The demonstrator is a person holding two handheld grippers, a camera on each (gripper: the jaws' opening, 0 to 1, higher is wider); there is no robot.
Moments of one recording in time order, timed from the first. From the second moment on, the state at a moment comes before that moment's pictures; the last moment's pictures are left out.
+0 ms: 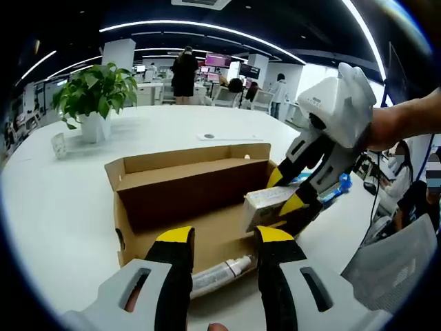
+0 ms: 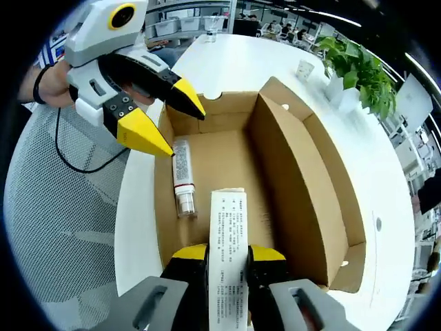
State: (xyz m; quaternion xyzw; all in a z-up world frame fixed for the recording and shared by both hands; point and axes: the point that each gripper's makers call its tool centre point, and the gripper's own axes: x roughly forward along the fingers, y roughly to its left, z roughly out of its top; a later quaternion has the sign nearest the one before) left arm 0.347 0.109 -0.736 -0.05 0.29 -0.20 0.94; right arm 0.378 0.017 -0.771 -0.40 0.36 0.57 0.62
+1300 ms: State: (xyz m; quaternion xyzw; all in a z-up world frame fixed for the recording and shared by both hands) left arm 0.343 0.100 -0.739 -0.04 0.30 -0.22 0.93; right arm 0.381 -0.084 -0.730 -0.39 0.37 0.50 0.67
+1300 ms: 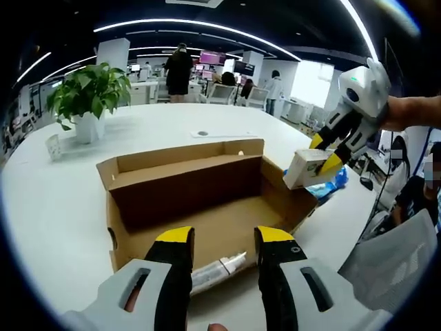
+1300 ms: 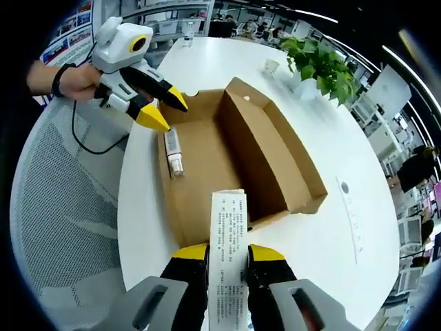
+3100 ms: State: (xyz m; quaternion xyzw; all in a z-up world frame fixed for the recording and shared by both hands) left arm 0.349 0.130 -0.747 0.01 0.31 -0.16 0.94; right arm 0.420 -0.294 -0.737 -0.42 0.42 0.43 0.68
